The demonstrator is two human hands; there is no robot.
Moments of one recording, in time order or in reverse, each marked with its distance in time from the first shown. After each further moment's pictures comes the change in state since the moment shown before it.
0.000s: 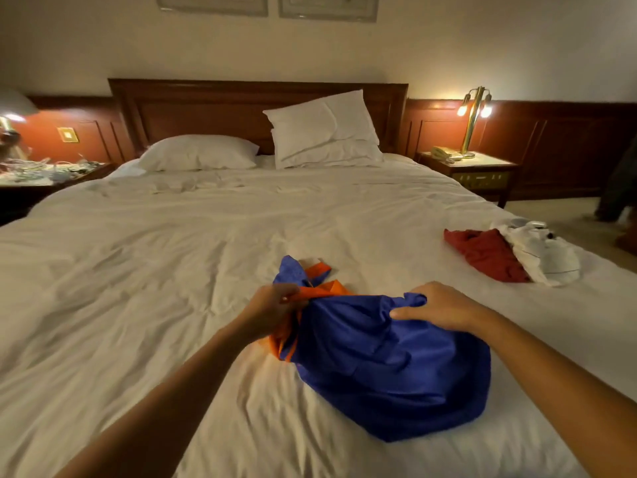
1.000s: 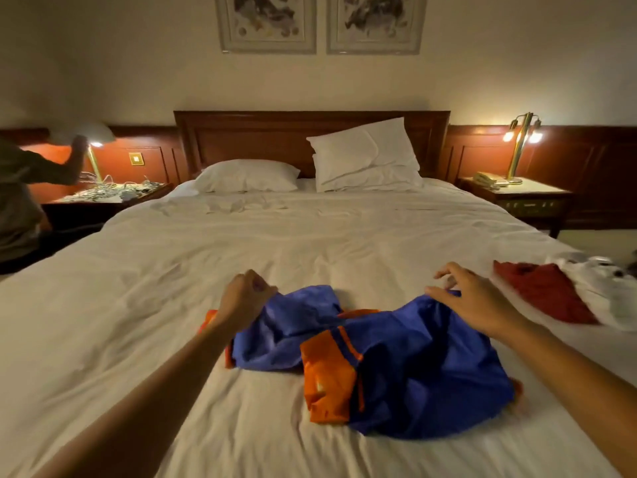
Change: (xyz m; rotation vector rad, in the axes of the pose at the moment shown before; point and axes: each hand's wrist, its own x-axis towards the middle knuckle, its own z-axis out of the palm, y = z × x) left_hand -0.010 -0.044 -0.124 0.117 0.363 -0.316; right_hand 0.043 -0.047 -0.008 -0.133 0.345 -0.169
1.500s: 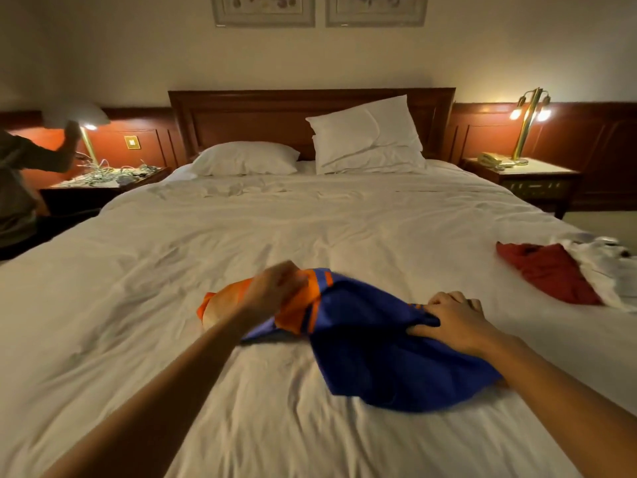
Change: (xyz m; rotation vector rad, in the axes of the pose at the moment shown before) left_hand -0.030 0.024 0.037 -0.221 -0.167 0.249; right_hand -0.019 0.032 0.062 -0.421 -0.333 -0.042
